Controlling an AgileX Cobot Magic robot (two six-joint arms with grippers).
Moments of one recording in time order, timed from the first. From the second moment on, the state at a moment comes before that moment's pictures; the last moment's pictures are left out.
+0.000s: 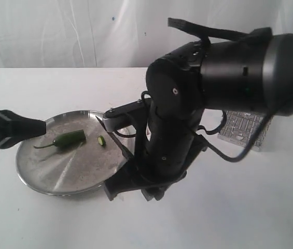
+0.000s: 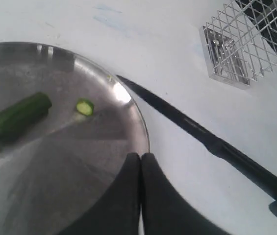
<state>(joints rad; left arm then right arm) 0.07 1.20 -0.55 -1.49 0.66 1.36 0.84 1.70 -1.22 0.03 0.98 0.24</state>
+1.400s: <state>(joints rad) 0.07 1.53 -0.68 -1.72 0.69 2.11 0.80 1.59 -1.06 -0.08 0.73 0.11</state>
